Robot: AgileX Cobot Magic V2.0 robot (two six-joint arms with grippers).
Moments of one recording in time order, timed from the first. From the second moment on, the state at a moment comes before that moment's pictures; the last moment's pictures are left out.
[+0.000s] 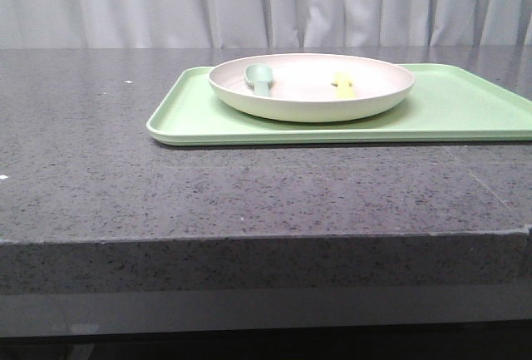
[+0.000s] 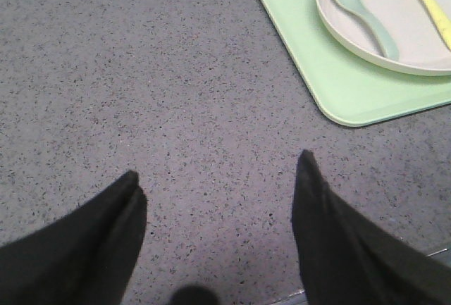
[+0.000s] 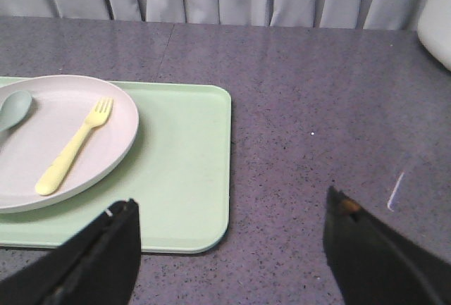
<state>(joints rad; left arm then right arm) -0.18 0.69 -0.88 -0.12 0.87 0.14 0.01 0.54 -0.62 0.01 0.43 0.02</state>
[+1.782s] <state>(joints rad) -0.18 0.69 -0.88 -0.13 0.85 0.14 0.41 2.00 -1.98 -0.09 1.24 0.28</state>
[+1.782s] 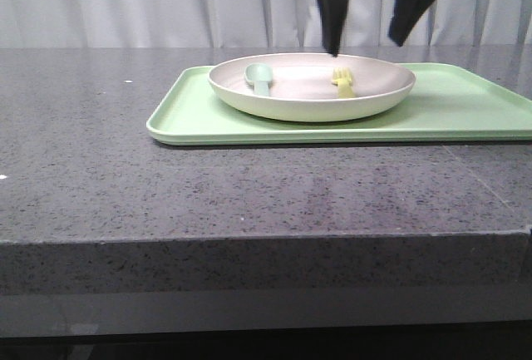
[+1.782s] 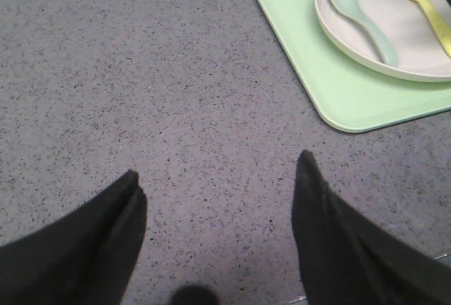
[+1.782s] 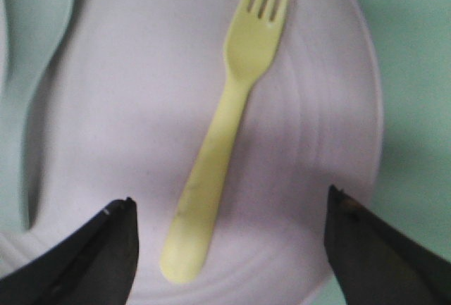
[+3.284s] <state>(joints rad) -0.18 0.69 -0.88 -0.13 0.85 0.14 0.38 2.20 -2.13 -0.01 1.24 0.36</state>
